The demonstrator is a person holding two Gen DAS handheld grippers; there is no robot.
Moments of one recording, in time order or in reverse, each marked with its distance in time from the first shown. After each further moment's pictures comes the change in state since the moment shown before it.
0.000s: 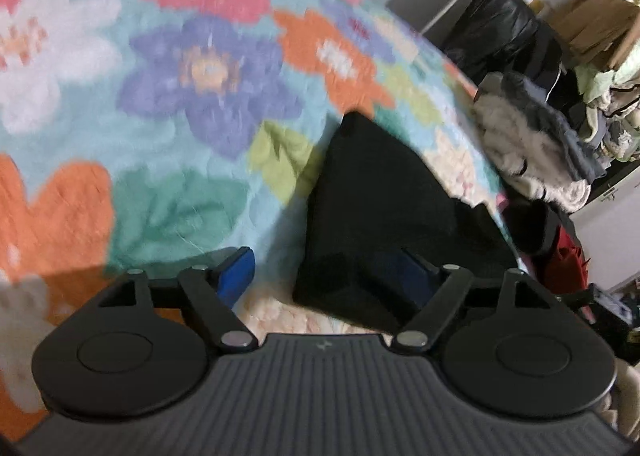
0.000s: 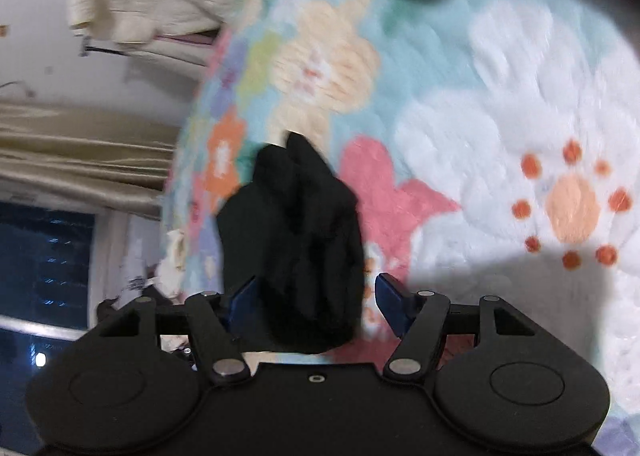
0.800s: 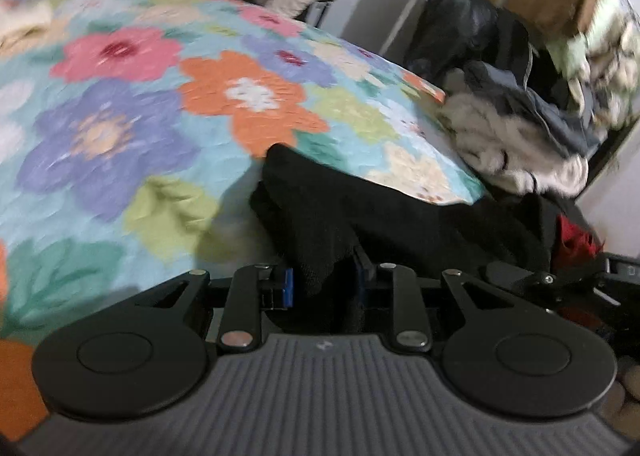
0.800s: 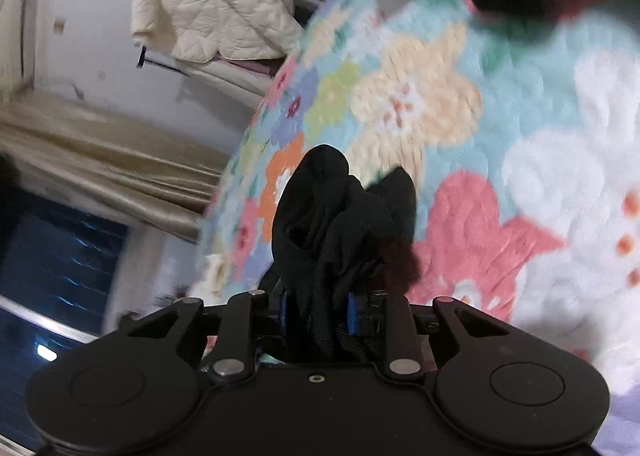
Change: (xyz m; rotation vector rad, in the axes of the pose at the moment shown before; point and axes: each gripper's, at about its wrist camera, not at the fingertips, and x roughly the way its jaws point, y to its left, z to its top) left arm 0.040 -0.091 -0.010 0.245 -0.124 0.037; right arm 0.006 0.048 -0.014 -0.182 -0.176 0.084
